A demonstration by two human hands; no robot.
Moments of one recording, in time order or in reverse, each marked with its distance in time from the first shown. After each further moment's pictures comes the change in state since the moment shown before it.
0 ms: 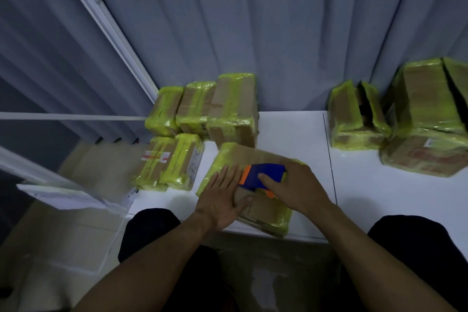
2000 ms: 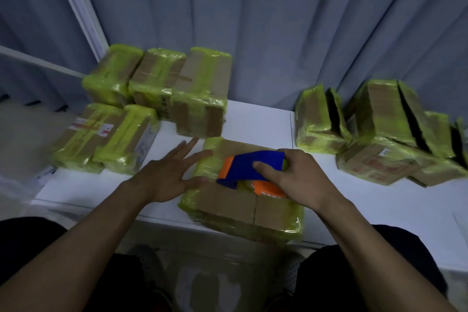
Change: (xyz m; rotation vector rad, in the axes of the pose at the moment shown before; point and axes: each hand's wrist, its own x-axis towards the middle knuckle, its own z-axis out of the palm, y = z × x) left_hand 0.019 -0.050 -0.005 -0.291 -0.075 0.126; right_hand -0.010 -0.005 -0.039 -0.137 0.002 0.025
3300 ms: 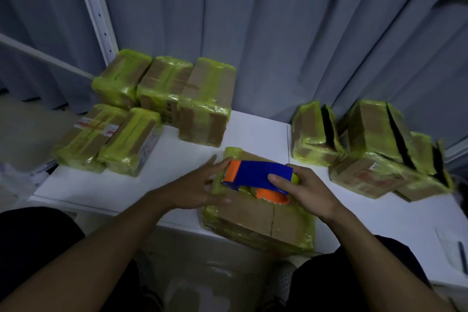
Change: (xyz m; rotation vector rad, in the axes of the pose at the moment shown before) left_hand 0.009 0.031 0.027 -0.657 -0.107 0.140; right_hand -0.010 0.023 -0.006 0.375 -0.174 0.019
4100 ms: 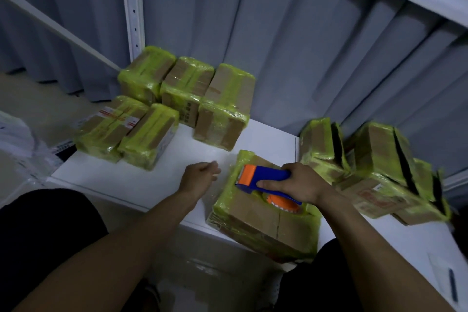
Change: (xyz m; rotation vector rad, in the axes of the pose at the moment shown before) left_hand 0.002 -0.013 0.001 -0.619 0.636 -0.466; right_hand 0.046 -0.043 0.023 -0.705 -0.079 0.150
